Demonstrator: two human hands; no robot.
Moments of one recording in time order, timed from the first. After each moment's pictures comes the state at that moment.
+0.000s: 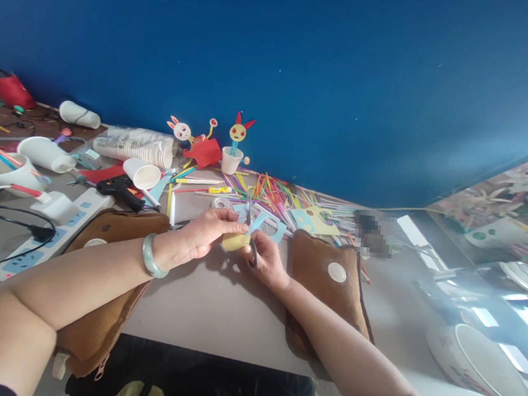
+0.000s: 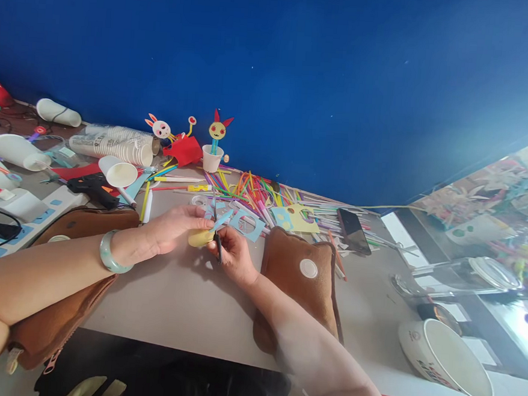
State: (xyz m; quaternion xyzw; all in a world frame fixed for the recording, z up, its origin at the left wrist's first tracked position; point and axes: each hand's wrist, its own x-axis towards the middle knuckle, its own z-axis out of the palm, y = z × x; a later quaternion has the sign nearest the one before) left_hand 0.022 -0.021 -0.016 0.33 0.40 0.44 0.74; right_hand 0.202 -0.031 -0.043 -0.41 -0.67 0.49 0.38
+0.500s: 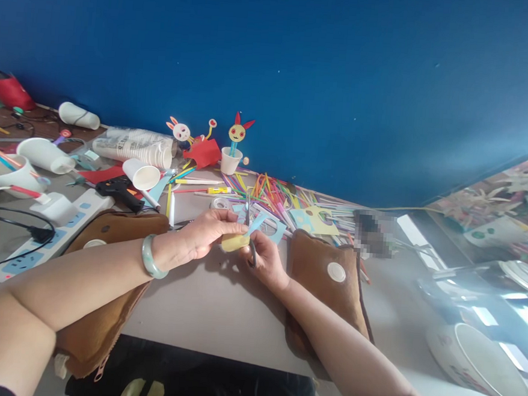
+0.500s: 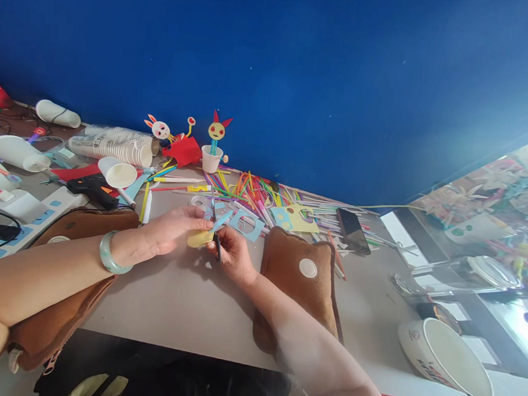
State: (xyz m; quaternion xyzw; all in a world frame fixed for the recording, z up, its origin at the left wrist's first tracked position) left_hand 0.022 -0.021 -0.019 0.34 0.40 0.44 0.73; right_hand 0.201 -0.032 -0.041 -0.42 -0.66 0.49 0.38
